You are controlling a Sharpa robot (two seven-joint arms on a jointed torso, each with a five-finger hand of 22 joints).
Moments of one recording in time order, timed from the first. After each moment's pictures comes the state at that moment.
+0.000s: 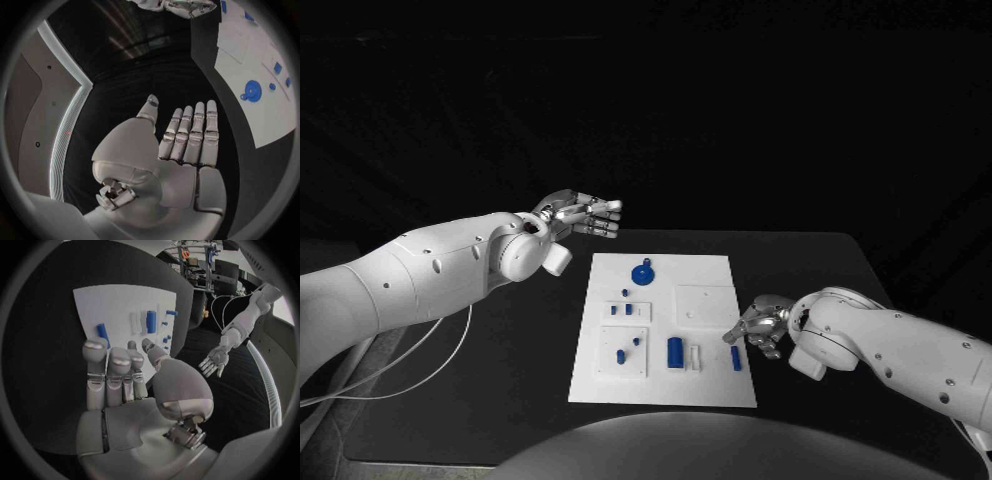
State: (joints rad) left arm 1.09 -0.69 -0.07 1.10 -0.22 -0.03 0.21; left_hand 1.24 0.09 -0.07 -0.03 0.05 0.91 0.17 0.07 0.06 0.96 0.18 0.06 0.06 1.01 0.17 0.06 0.06 0.08 0.97 0.16 0.07 0.07; right arm 0.77 -0.80 0.13 1.39 -1.00 0.04 -0.49; right_hand 1.06 0.02 0.24 -0.20 0.22 1.12 0.05 0.06 0.34 1.34 -0.04 0.97 1.15 1.46 -0.09 0.97 1.12 0.04 1.47 -0.11 0.68 1.31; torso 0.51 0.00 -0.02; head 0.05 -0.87
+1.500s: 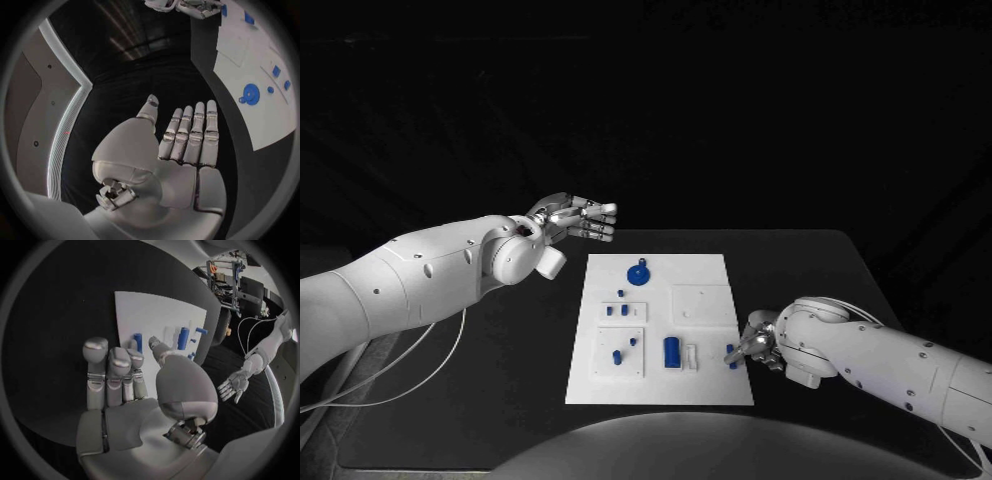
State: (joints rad) left arm 1.09 -0.69 -0.07 1.10 -0.22 -0.01 0.19; left_hand 1.24 0.09 -0.07 -0.03 0.05 0.91 0.17 0.07 0.06 0.96 0.18 0.06 0.06 1.00 0.18 0.06 0.06 0.08 0.97 0.16 0.07 0.07; right arm 0.74 -0.72 0.11 1.32 -1.20 0.11 -0.62; right_hand 1.10 -0.10 0.26 0.00 0.11 1.13 0.04 0.06 0.61 1.33 -0.04 0.96 1.14 1.46 -0.09 0.97 1.14 0.04 1.47 -0.11 0.69 1.31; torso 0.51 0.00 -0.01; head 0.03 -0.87
